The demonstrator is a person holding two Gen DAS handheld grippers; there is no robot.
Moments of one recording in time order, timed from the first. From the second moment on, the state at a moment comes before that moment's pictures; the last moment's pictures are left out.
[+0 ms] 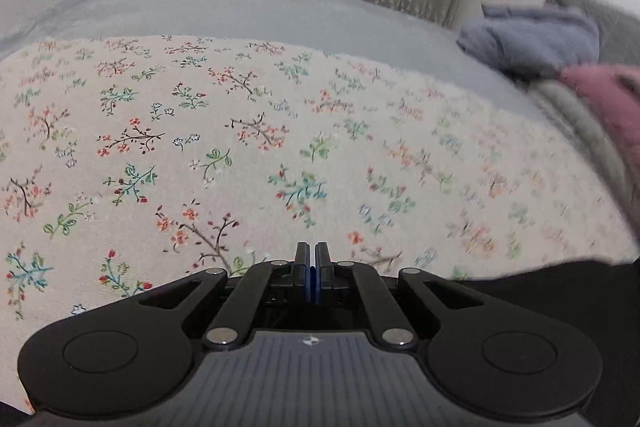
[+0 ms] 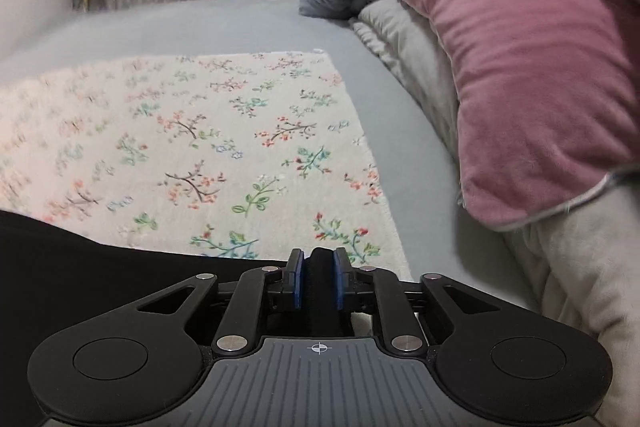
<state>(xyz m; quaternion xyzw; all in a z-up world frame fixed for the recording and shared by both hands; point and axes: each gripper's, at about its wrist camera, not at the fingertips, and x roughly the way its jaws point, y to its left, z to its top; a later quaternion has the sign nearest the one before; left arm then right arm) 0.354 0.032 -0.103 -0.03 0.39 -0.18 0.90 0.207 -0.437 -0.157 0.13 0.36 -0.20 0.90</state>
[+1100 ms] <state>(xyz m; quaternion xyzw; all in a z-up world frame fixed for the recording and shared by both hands) 0.323 0.041 -0.103 -0.06 0.39 -0.07 0.92 0.073 -0.332 -0.141 0.35 0.37 -0.28 0.82</state>
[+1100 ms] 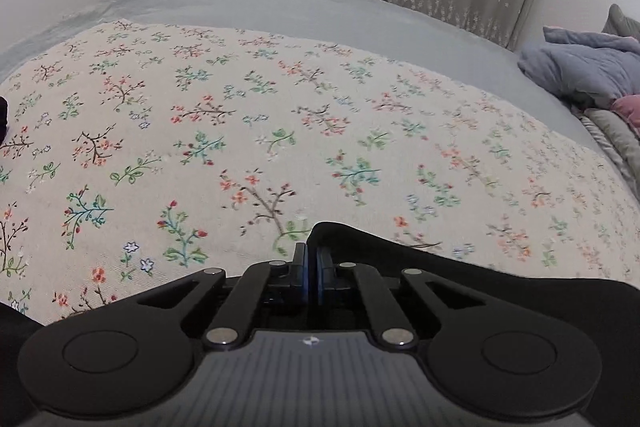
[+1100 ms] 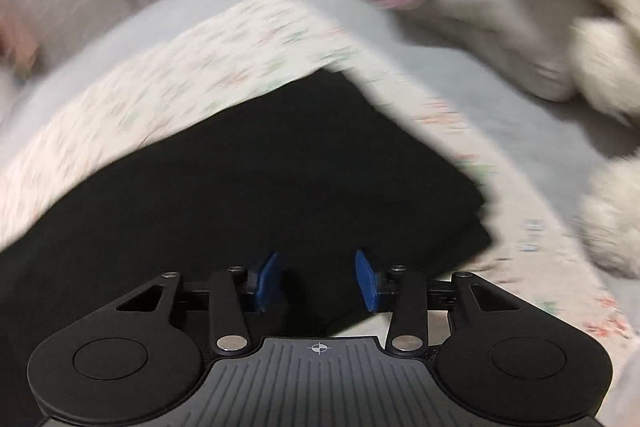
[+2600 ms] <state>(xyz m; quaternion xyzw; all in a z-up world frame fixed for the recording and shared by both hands) 0.271 0.057 -0.087 -0.05 0.37 -0.09 0.92 0.053 -0.370 -0.151 0.21 0.38 -0.38 0.82</state>
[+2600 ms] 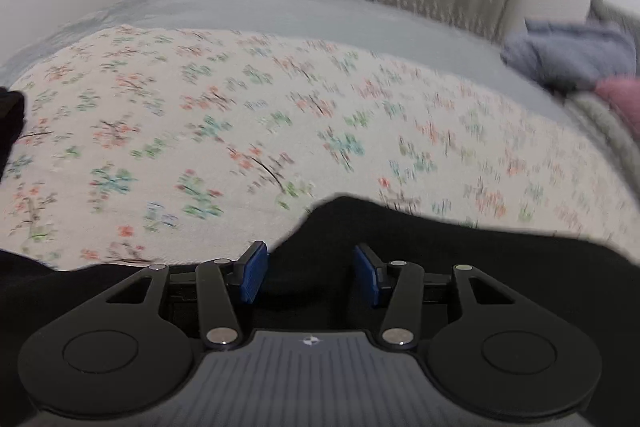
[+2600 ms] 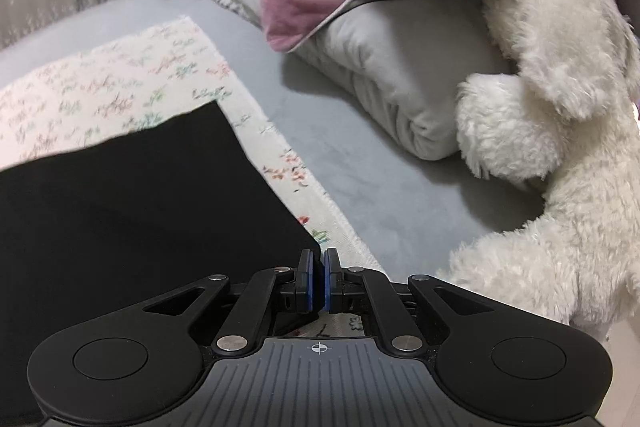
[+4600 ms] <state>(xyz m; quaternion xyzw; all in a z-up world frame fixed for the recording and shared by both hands) 0.241 0.282 -0.087 -0.14 0.35 0.07 0.92 0.484 0.066 -0.076 -0.09 0.33 0.21 0.92</state>
